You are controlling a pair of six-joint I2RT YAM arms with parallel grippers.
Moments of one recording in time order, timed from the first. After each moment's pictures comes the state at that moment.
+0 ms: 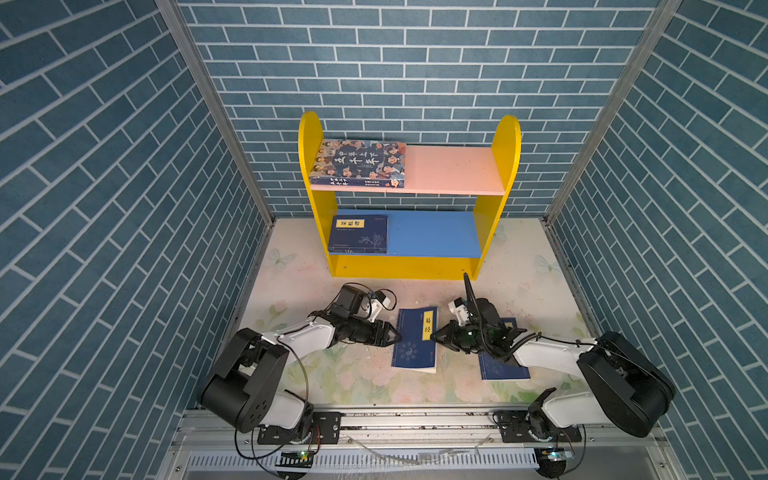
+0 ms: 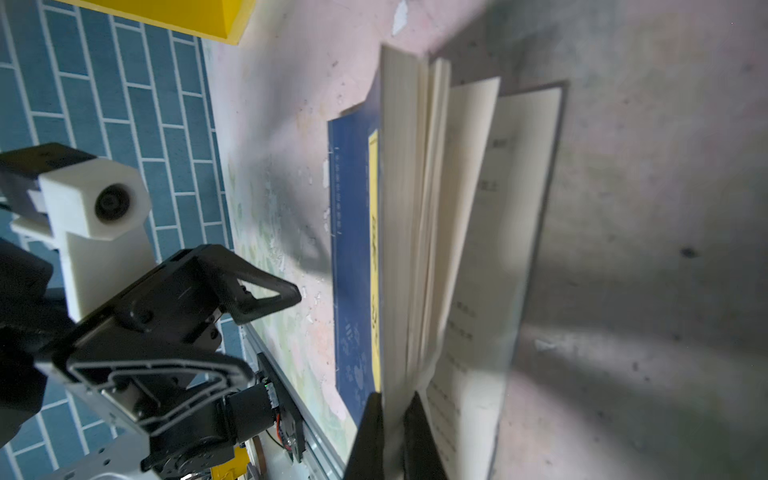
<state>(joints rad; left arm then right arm) -0.44 1.41 0.58 -0.13 0.76 -0.35 0.67 1.36 0.43 0.23 -0.52 0.99</state>
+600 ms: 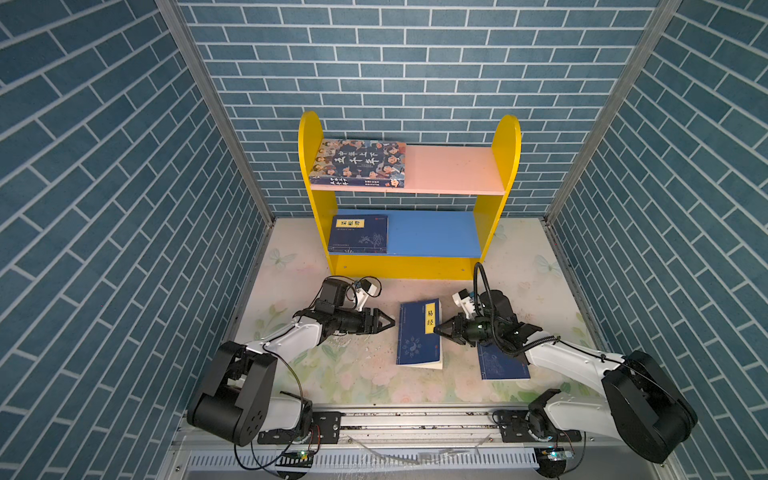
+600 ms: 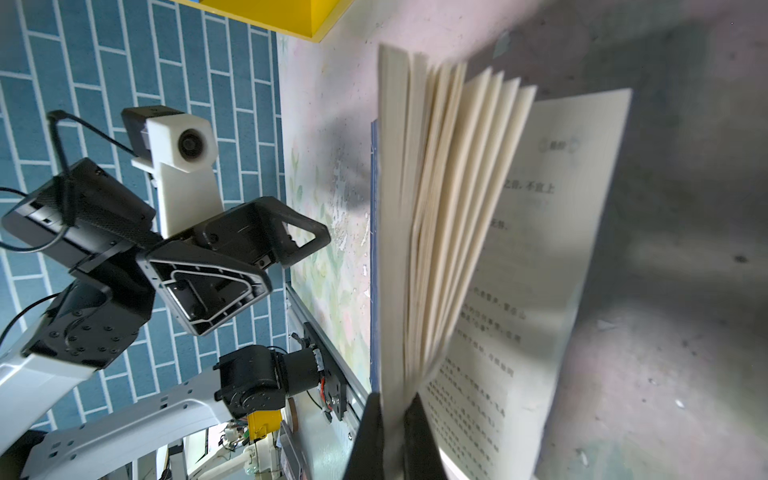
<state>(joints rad) -0.33 1.36 0.57 -0.08 0.86 -0.42 0.60 1.25 0.47 0.14 -0.69 0.94</state>
